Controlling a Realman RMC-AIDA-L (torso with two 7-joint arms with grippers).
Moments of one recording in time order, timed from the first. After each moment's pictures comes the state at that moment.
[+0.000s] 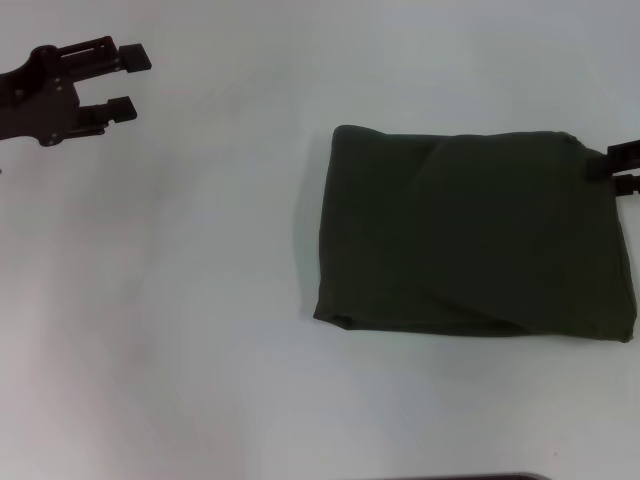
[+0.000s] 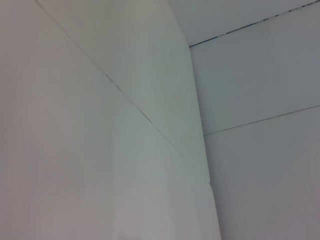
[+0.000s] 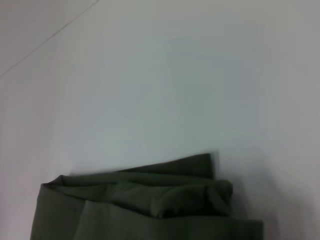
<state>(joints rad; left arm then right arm) -0.55 -1.95 0.61 0.60 1.96 1.54 -2.50 0.58 1.87 -0.47 -0.62 -2.53 -1.47 2.49</state>
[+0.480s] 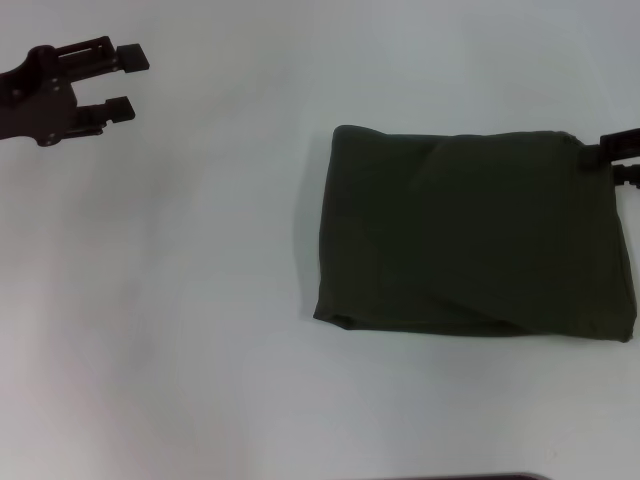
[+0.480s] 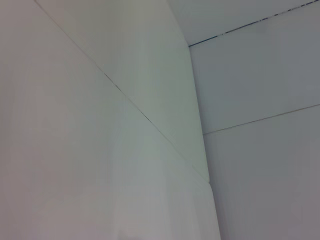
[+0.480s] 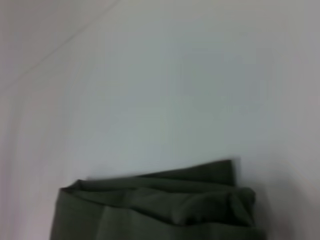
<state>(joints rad) -0.55 -1.94 0.61 0.60 1.96 1.54 -2.50 0.59 1.88 -0.47 -0.63 -2.51 -1.48 2.49</state>
